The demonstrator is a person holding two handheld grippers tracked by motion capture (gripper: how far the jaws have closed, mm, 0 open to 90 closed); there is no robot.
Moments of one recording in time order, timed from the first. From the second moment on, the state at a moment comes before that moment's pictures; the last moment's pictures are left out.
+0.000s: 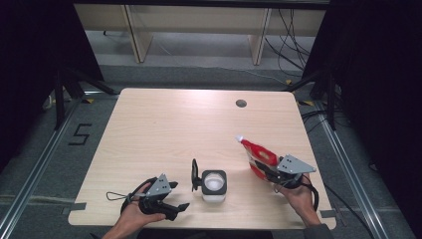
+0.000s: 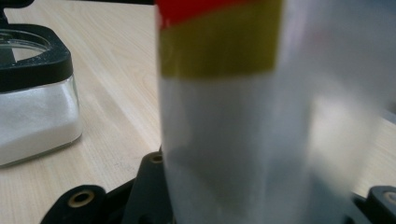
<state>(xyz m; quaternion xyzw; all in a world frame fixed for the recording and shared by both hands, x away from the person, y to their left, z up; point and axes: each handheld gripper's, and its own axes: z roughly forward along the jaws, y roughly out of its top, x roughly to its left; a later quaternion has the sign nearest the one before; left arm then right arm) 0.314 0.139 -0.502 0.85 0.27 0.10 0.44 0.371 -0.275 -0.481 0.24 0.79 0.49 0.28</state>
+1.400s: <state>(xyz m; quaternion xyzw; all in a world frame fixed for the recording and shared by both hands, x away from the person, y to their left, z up) 0.315 0.140 -0.502 0.84 0.28 0.10 0.45 0.300 -0.295 -0.469 0.42 0.73 0.48 0.26</state>
